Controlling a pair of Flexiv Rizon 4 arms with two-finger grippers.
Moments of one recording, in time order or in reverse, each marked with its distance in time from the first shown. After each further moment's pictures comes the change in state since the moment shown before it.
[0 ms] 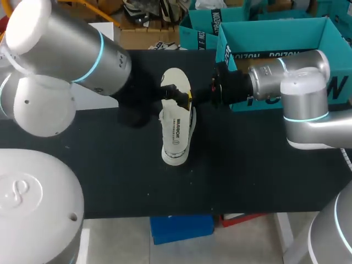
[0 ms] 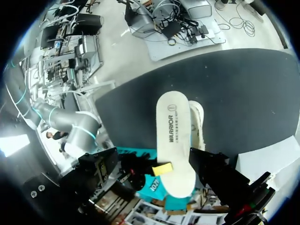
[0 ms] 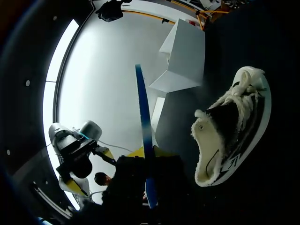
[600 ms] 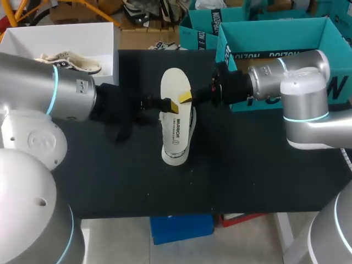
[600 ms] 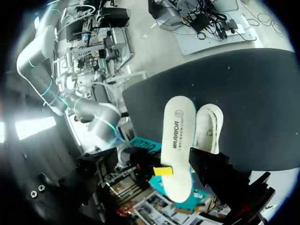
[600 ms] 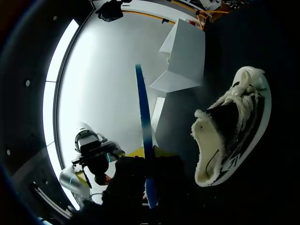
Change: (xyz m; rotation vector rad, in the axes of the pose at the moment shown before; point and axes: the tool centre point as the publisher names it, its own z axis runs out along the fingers) left arm 0.018 -0.012 -0.002 -0.088 -0.327 -0.099; right arm 0.000 0.000 0.000 0.000 0.000 0.000
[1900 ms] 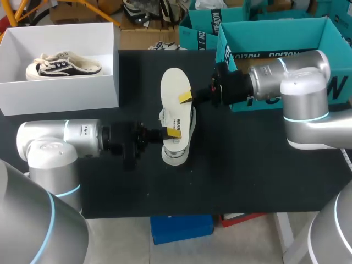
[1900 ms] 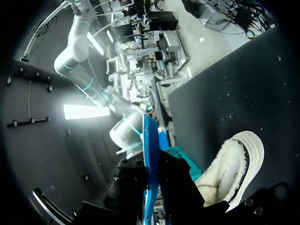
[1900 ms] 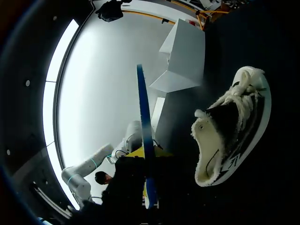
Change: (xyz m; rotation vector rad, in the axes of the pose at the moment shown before) left arm 0.044 -0.031 0.069 0.026 -0.605 -0.184; right arm 0.000 0.000 0.000 -0.001 0.000 0.000
